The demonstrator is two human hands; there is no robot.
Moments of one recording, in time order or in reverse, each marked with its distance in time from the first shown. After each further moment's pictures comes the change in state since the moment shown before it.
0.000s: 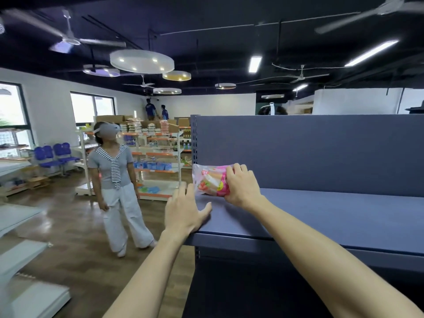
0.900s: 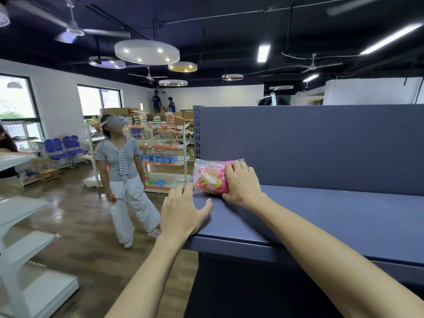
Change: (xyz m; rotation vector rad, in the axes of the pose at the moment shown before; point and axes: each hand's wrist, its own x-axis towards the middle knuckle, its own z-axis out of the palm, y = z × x) left_hand 0.002 -0.007 0.010 -0.014 0.036 -0.041; right_hand 0.018 -0.002 0.027 0.012 -0.042 -0.054
